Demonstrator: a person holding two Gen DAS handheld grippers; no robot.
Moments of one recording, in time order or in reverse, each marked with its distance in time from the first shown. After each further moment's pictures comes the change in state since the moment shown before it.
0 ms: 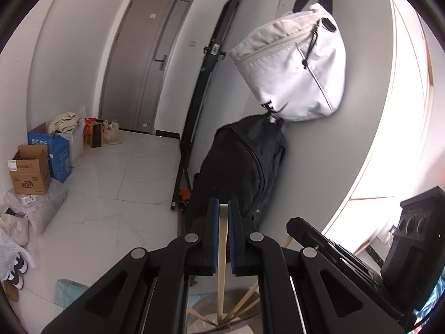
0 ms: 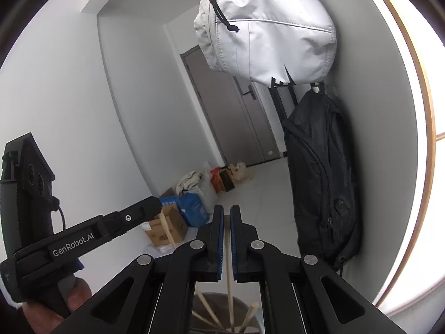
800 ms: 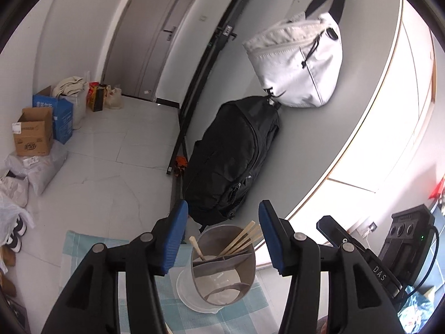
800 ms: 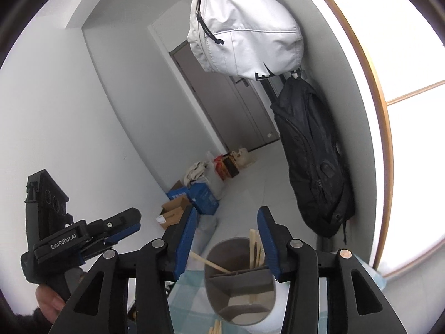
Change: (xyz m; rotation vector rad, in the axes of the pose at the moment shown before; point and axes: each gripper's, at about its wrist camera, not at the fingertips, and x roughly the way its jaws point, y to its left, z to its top) left arm -0.059 0.012 -0.005 -0.126 0.139 -0.031; right arm -0.083 0.003 -0.013 0.137 0.043 0.005
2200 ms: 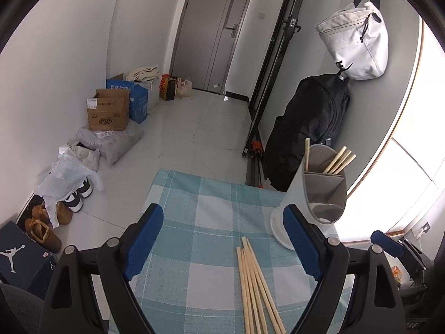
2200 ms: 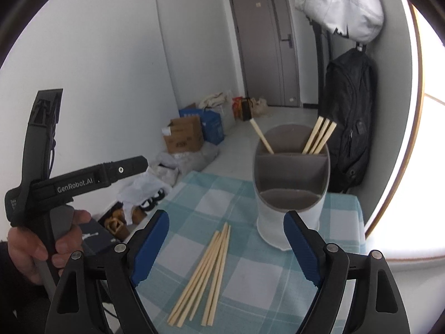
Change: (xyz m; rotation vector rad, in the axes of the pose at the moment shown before) left arm -0.039 0.075 -0.112 -0.039 -0.002 0.364; right arm 0.002 0.083 -0.135 -0.400 0.352 -0.033
